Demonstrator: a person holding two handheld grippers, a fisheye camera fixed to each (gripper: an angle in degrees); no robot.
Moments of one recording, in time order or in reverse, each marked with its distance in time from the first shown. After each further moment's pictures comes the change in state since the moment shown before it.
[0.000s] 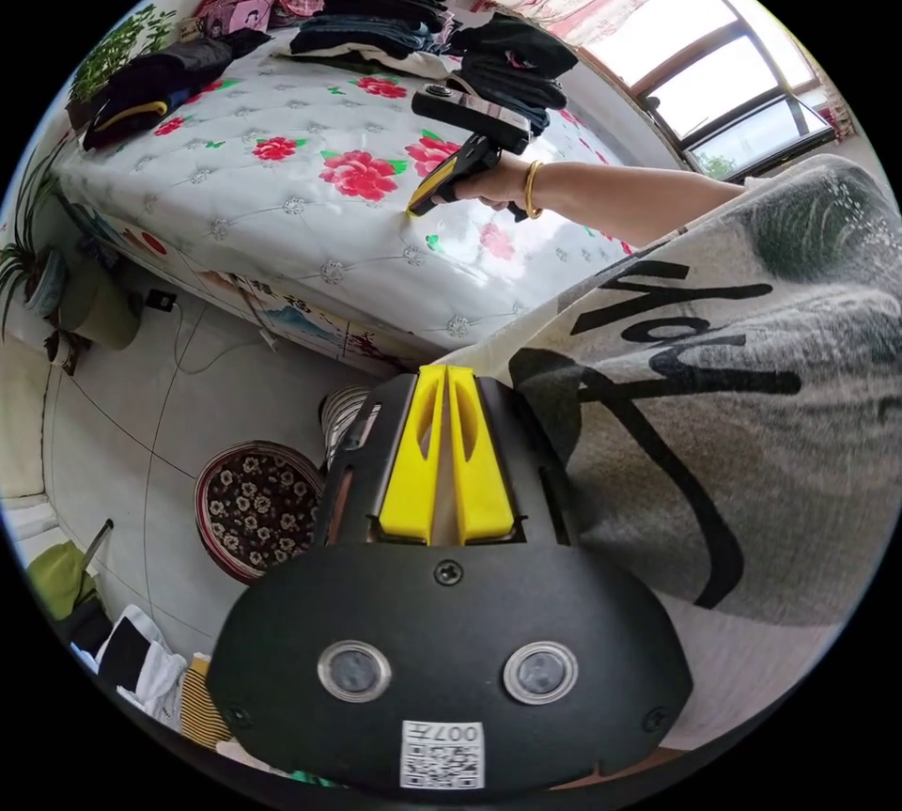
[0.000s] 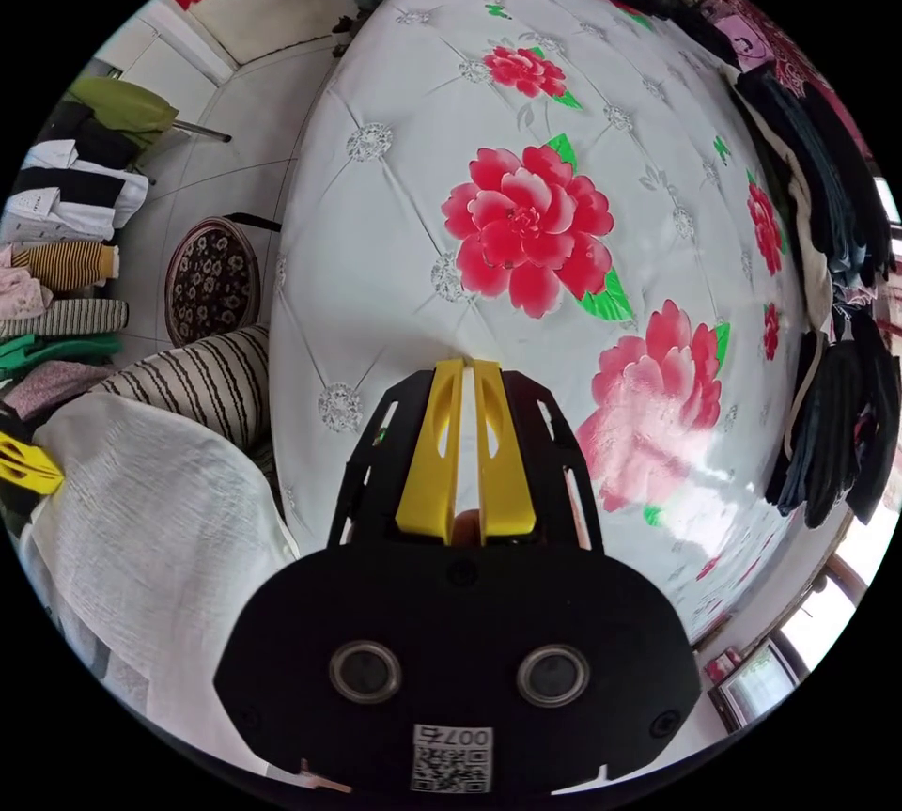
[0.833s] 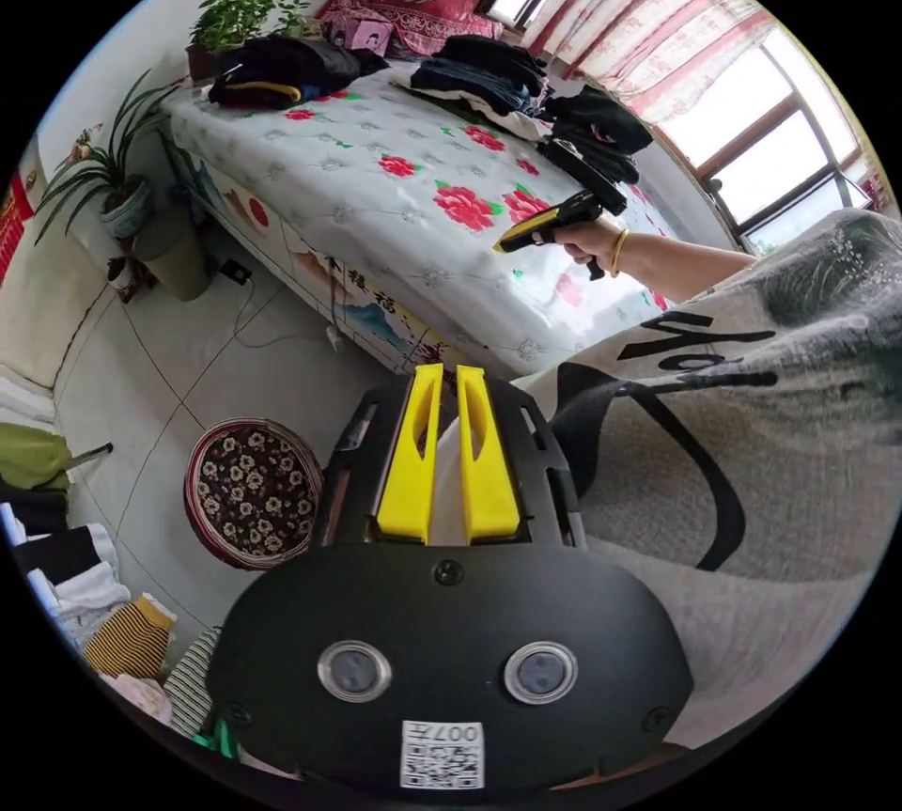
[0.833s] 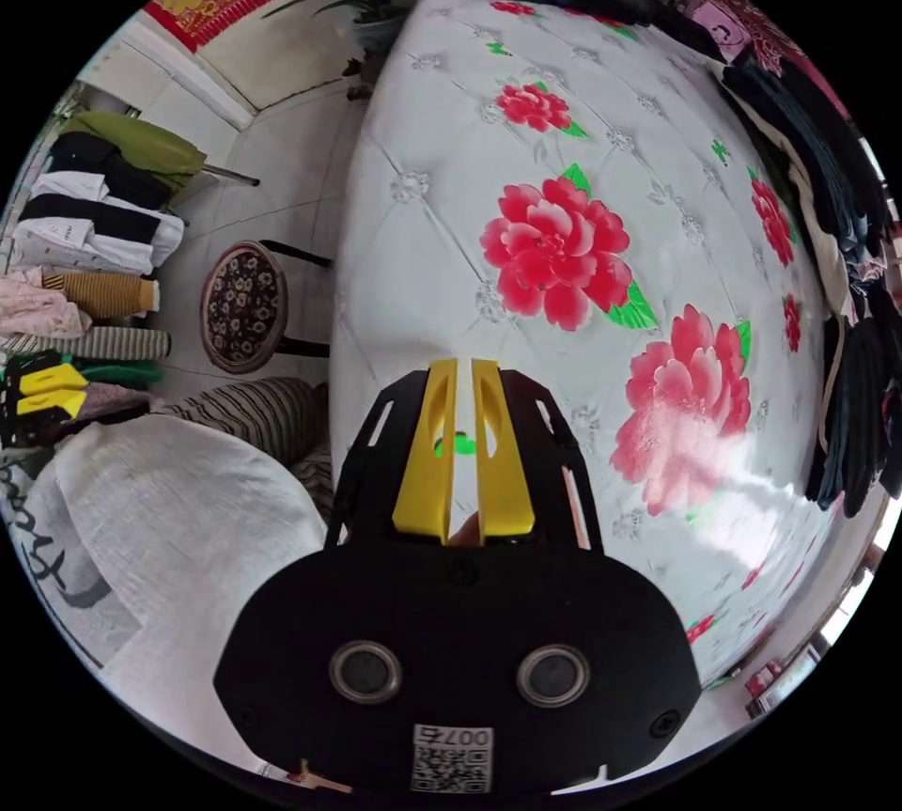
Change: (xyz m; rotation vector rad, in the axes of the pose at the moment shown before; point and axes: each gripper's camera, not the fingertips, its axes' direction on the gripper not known) left arm -0.129 0.116 0.079 0.225 -0.155 -0.239; right arm 0.117 0.037 -0.097 0.124 -0.129 0.015
